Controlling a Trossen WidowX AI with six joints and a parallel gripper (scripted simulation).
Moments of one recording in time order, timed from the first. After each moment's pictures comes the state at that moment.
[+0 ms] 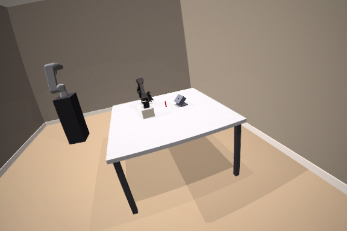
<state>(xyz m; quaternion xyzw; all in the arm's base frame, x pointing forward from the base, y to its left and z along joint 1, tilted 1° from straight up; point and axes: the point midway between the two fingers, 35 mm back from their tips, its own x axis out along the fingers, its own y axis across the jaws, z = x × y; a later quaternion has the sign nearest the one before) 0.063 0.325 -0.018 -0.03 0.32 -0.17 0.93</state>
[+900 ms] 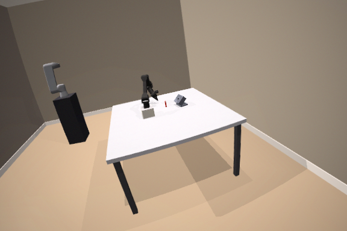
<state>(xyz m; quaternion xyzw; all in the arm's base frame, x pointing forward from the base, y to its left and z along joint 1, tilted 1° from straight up) 0.138 0.282 -0.003 -0.14 0.50 -0.19 0.83</state>
